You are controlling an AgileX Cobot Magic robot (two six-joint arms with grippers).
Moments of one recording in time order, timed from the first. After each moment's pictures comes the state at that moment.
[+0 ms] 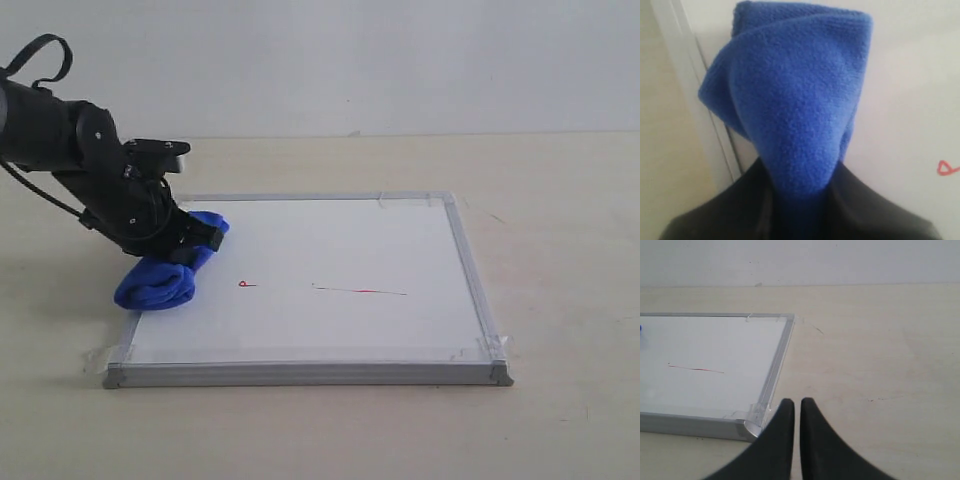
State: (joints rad) left arm -0.24 2.10 -1.27 -0.16 0.52 0.16; right arm 0.07 0.01 0.00 -0.03 0.35 0.11
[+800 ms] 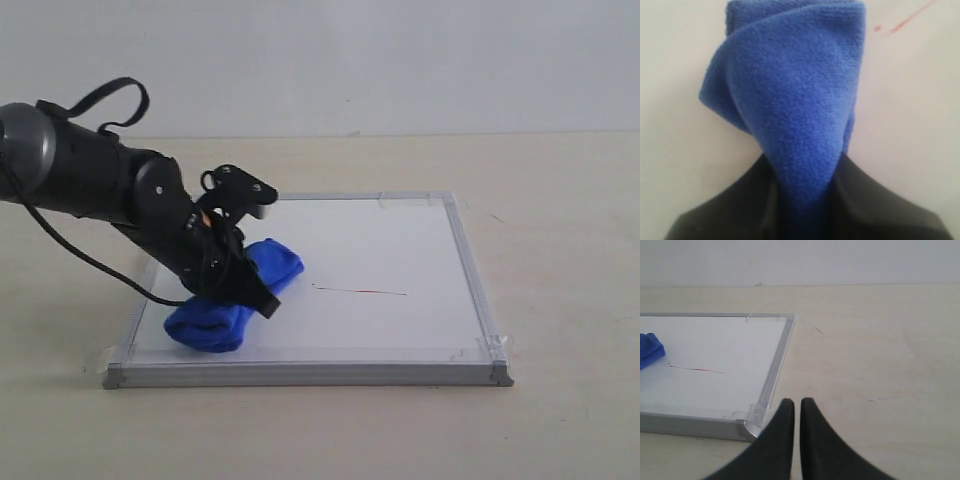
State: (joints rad) left arm -0.46 2.01 -1.11 -0.18 0.36 0.37; right arm 0.07 0.01 0.00 -0.03 0.35 0.11
